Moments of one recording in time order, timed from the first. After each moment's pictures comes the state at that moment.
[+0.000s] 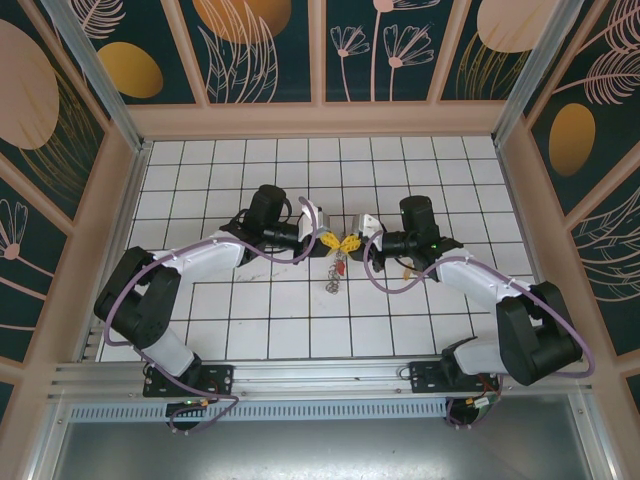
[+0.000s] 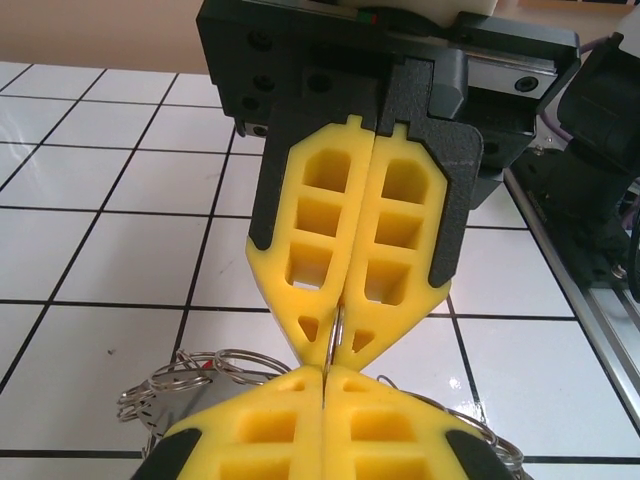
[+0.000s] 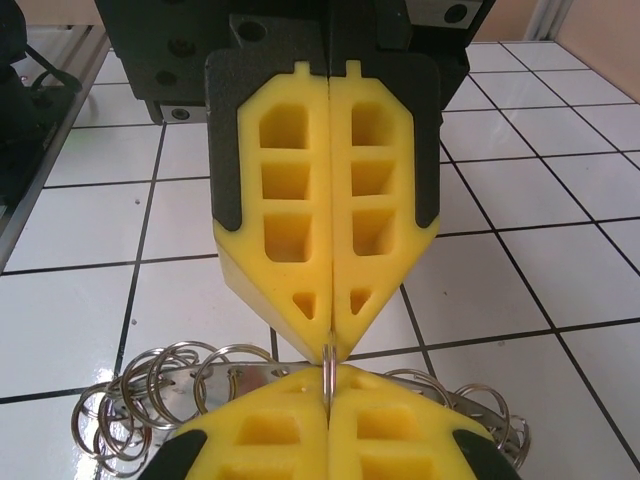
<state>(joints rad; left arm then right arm) -0.60 1.63 0.94 0.13 0.93 0.39 0.42 1.33 0.68 0.05 -0.92 -0.60</state>
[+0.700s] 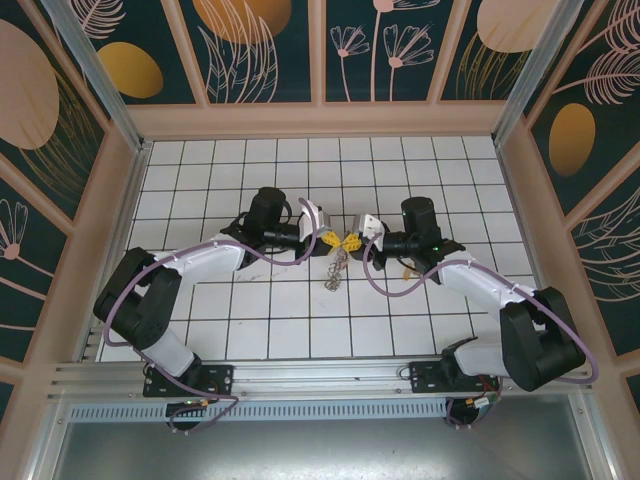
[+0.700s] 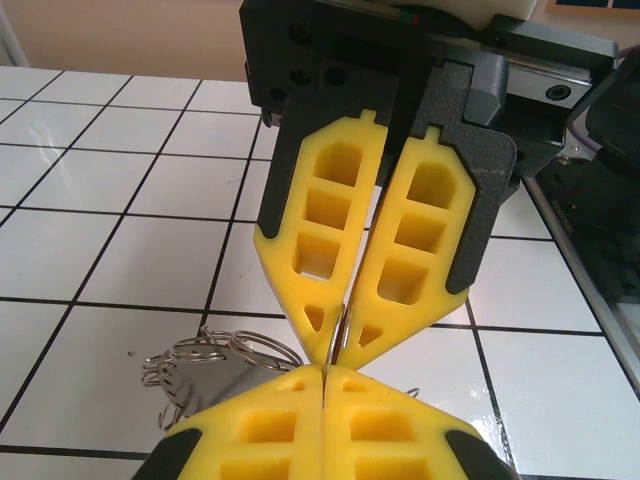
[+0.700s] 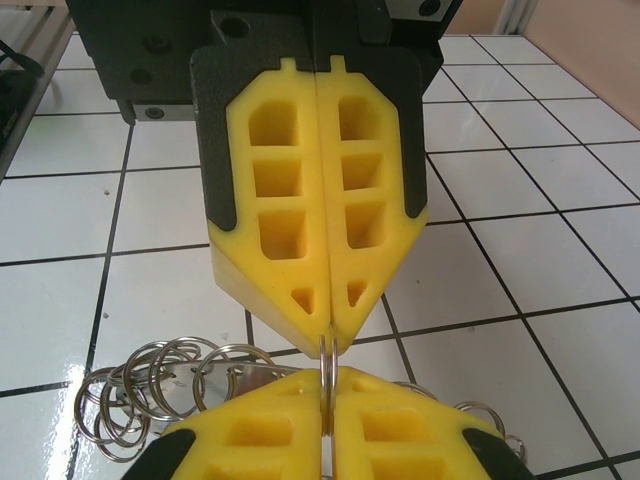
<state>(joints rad) -0.60 1.63 0.91 0.21 0.88 0.34 0.43 1.30 0.67 0.05 -0.84 -0.61</state>
